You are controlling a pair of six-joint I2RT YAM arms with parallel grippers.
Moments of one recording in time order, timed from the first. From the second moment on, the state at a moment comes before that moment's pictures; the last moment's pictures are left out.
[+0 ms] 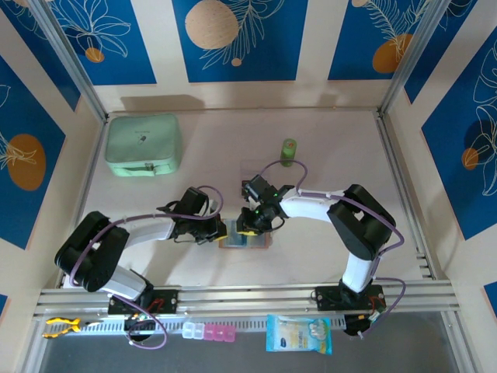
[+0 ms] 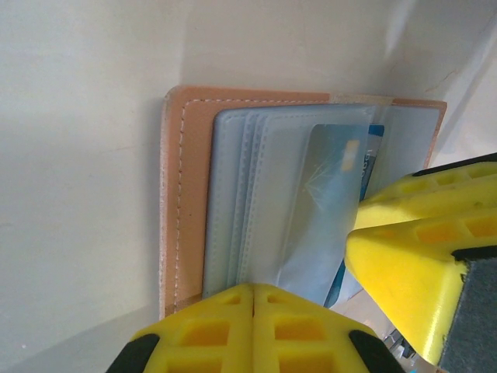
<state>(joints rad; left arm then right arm) -0.59 1.48 0.57 -0.13 0.52 -0.86 0.79 1.77 0.99 -0.41 -0.43 0.82</state>
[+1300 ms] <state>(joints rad) -0.63 1.53 0.67 -0.19 0.50 -0.85 0.76 1.70 0.95 -0.39 -0.42 0.82</state>
